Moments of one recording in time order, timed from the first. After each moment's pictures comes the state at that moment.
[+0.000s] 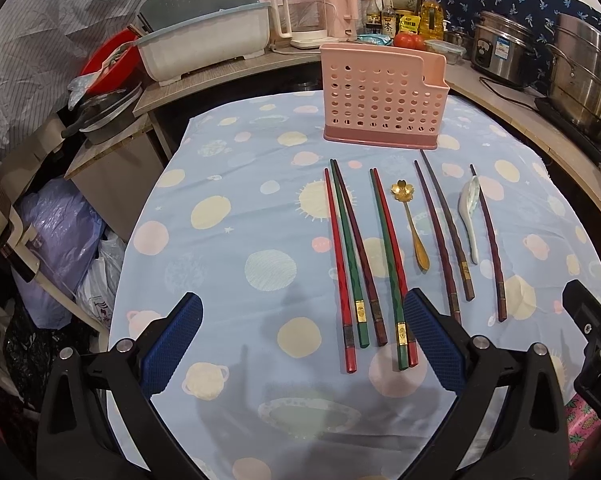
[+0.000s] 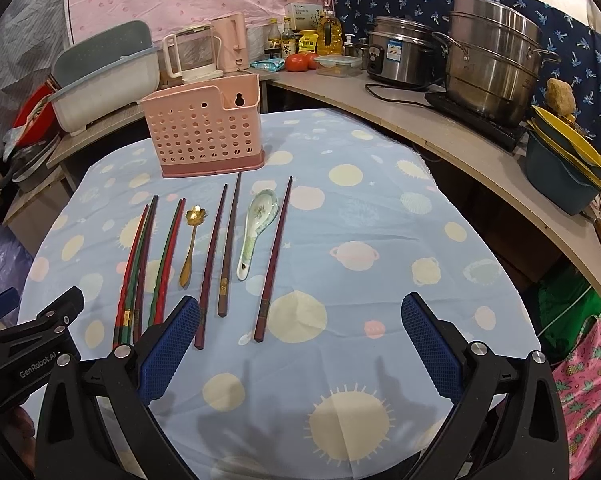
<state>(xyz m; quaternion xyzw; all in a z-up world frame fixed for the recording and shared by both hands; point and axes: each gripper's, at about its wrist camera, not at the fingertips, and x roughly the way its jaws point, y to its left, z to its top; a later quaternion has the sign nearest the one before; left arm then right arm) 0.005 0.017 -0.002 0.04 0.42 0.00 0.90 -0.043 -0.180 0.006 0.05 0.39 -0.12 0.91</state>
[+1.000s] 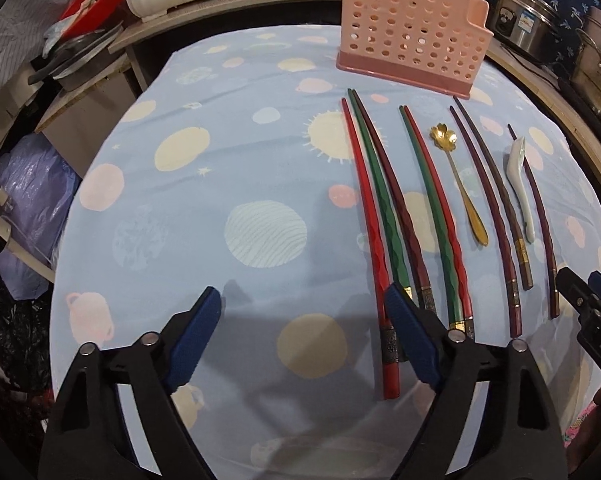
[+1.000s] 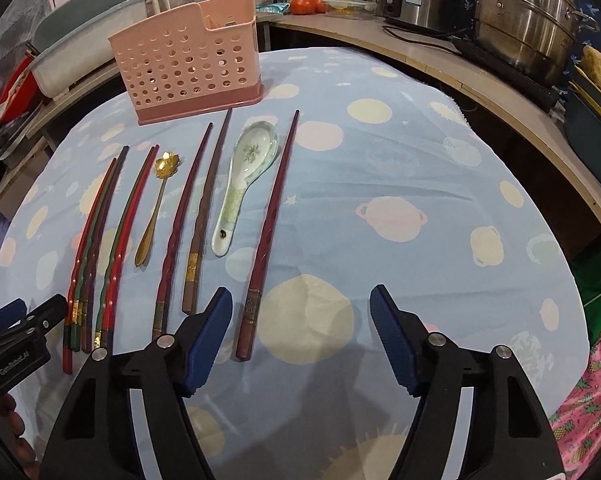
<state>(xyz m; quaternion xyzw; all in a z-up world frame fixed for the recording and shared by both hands) 0.048 0.037 -0.069 0.01 0.50 -0.02 0.86 0.012 -0.191 -0.067 0.06 0.47 -0.10 0.87</state>
